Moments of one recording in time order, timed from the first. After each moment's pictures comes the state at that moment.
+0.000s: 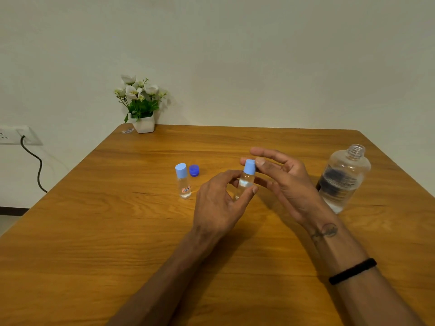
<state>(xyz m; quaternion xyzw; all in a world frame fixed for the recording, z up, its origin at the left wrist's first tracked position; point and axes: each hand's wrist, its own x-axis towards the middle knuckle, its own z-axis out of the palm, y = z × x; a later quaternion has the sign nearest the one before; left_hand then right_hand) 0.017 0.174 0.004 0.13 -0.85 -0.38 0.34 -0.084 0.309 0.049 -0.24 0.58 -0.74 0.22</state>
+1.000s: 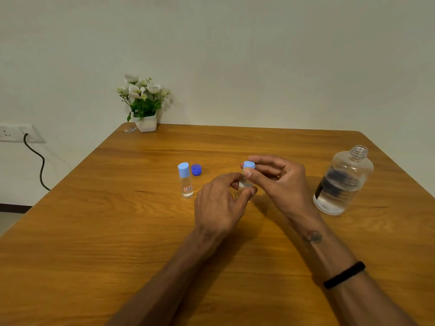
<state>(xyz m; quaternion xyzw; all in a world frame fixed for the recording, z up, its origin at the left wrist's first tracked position) 0.018 0.175 0.004 0.17 -0.87 -0.35 0.32 -0.078 0.299 0.031 -0.29 0.67 -0.68 0.07</state>
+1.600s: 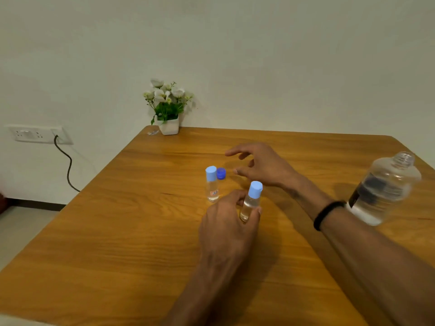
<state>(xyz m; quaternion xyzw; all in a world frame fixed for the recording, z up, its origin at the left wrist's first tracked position) 0.069 0.168 0.003 0.26 -0.86 -0.33 0.30 -0.124 0.195 0.047 -0.50 0.79 -0.35 0.06</state>
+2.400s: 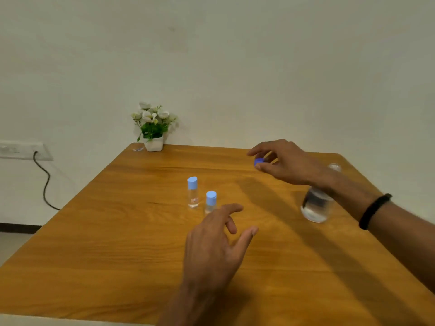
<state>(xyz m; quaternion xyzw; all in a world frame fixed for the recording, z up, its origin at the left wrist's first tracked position) 0.120 0.207 0.022 0.15 -0.85 -0.36 0.35 -0.112 0.308 0.133 -0.48 0.84 -0.24 -0.02</state>
